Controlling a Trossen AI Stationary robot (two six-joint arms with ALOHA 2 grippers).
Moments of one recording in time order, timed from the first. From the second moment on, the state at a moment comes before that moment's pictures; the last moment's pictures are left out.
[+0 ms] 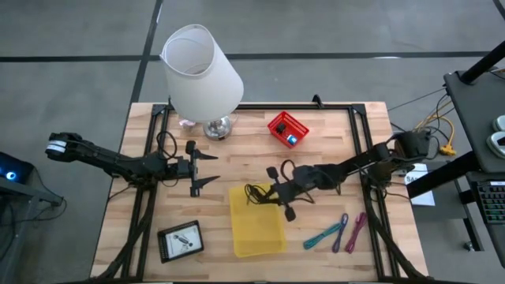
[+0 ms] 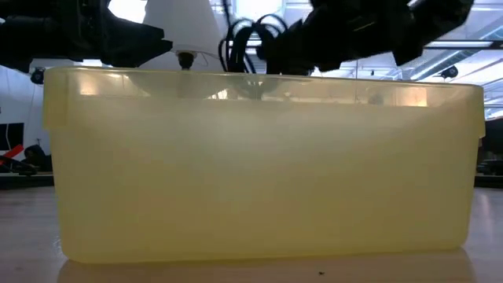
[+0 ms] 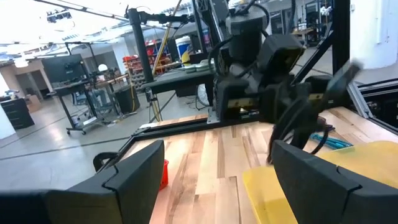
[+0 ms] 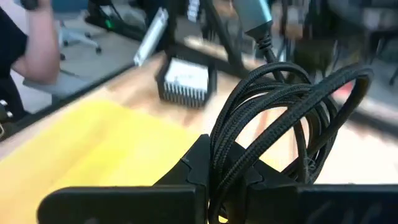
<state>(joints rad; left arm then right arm) -0.15 0.82 0.19 0.74 -0.24 0.22 0.18 1.64 0.74 0.63 -0.16 -0.22</state>
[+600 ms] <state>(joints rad) -0.15 0.82 0.19 0.74 -0.25 0.22 0.16 1.69 0.81 0.42 -0.16 -0.15</state>
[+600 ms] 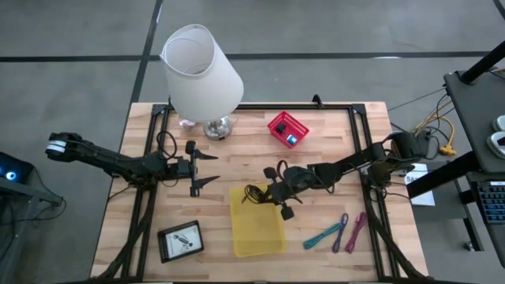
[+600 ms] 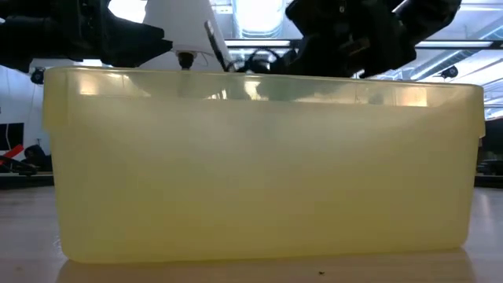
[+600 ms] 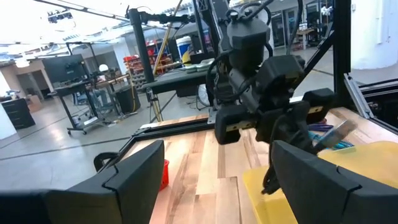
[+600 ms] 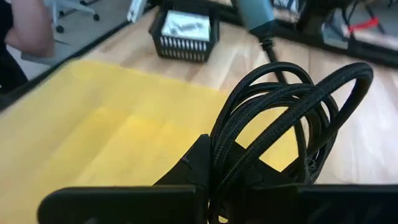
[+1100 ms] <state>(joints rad) -0.15 0.82 0.19 0.74 -0.25 0.22 0.15 1.70 0.81 0.34 -0.15 -0.10</state>
